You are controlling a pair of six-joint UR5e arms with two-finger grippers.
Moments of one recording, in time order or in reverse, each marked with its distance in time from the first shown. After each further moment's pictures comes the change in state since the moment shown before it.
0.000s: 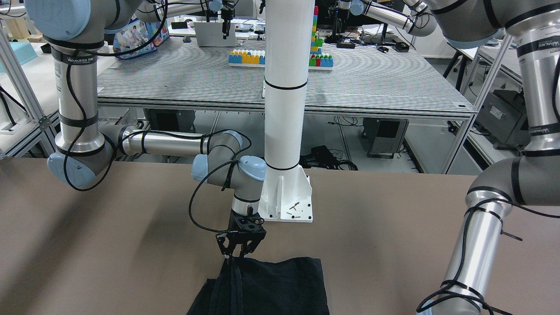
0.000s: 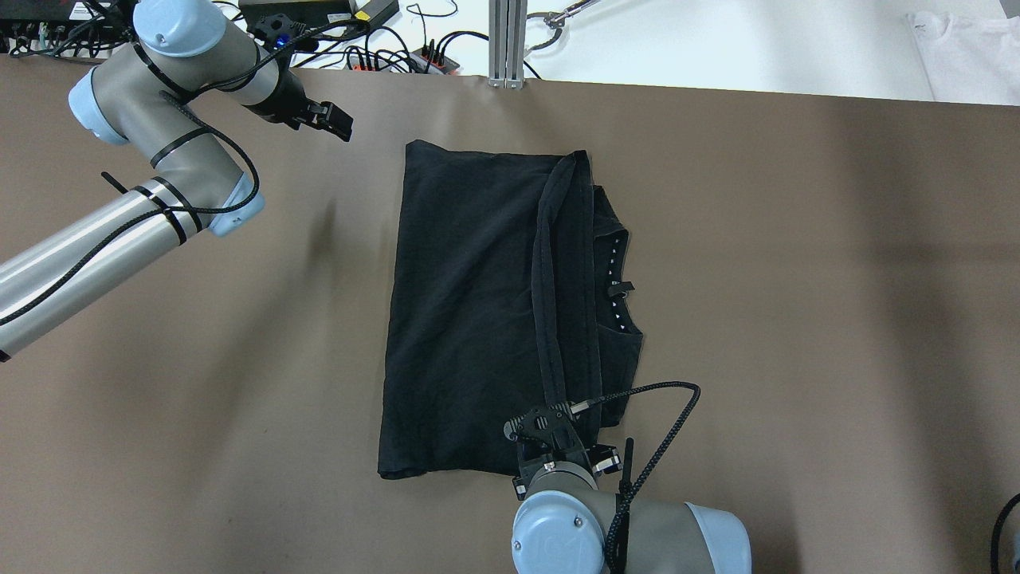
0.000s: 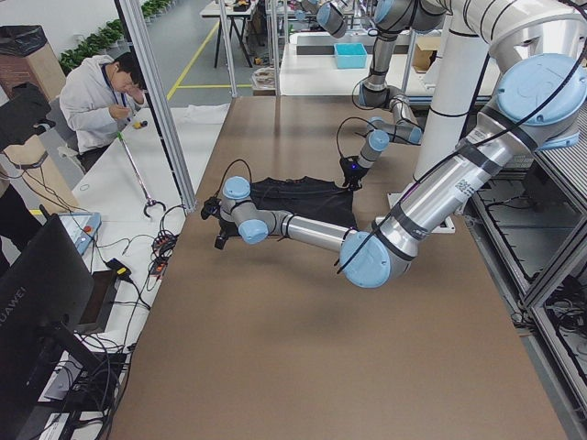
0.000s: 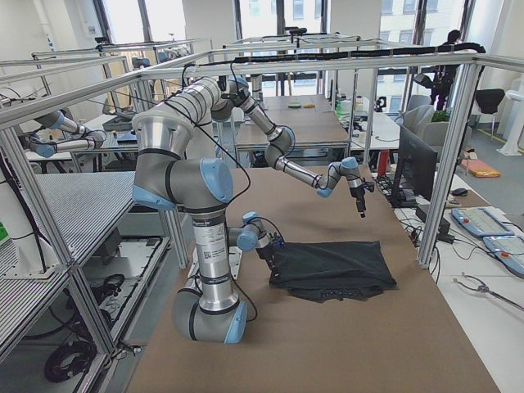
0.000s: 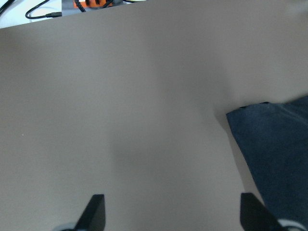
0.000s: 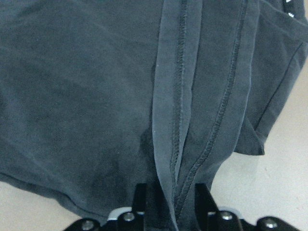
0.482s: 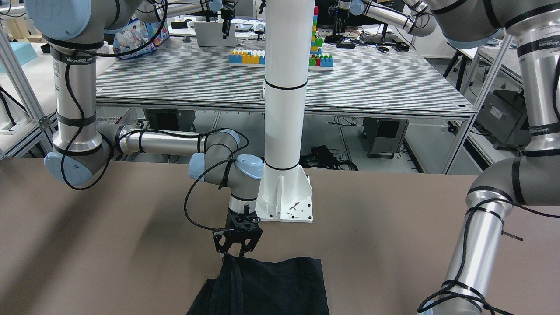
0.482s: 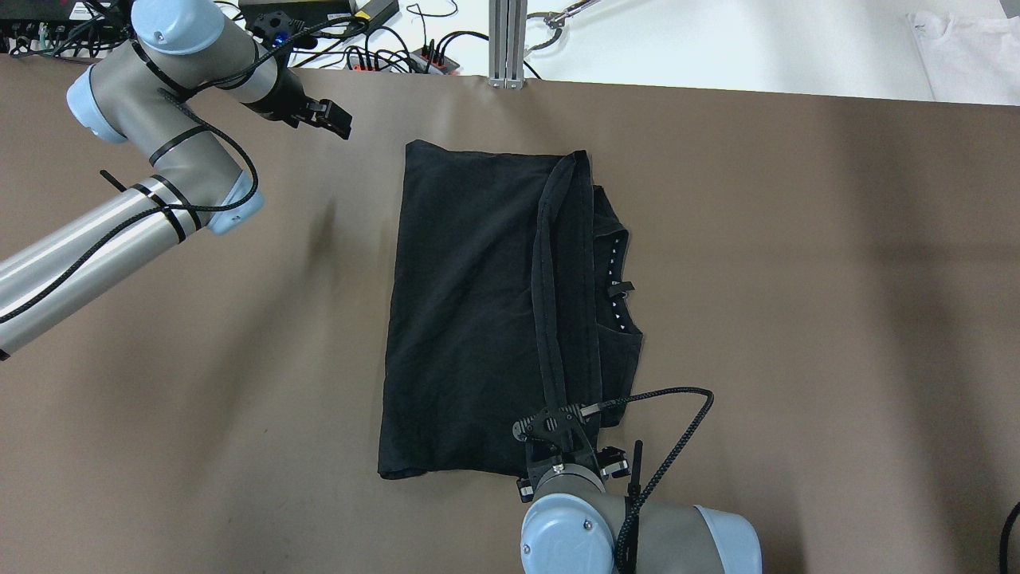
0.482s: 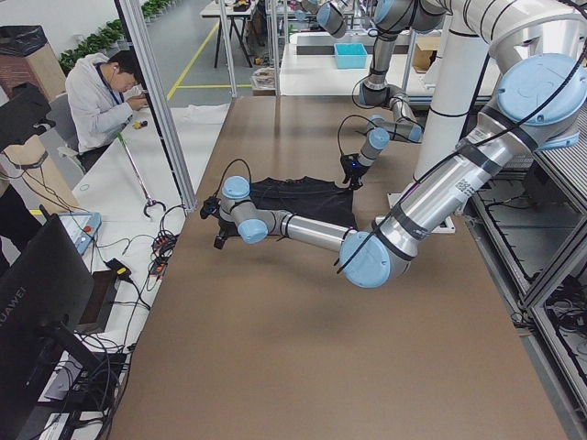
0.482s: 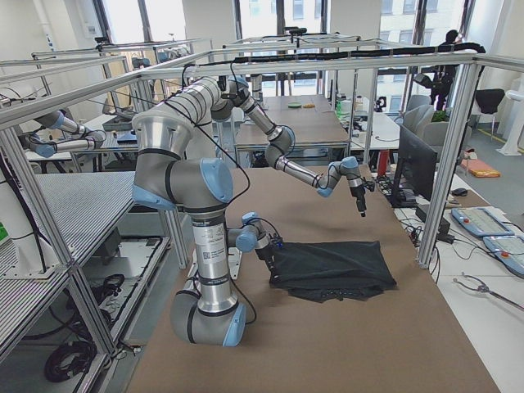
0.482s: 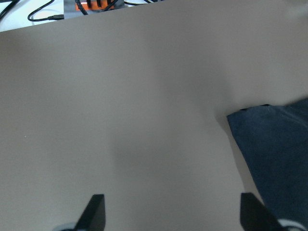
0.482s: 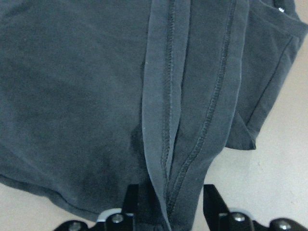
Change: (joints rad) left arm -0.003 -0.001 0.000 0.001 0.000 0.000; right arm -0.002 -0.020 0.020 -0.002 0.001 0.039
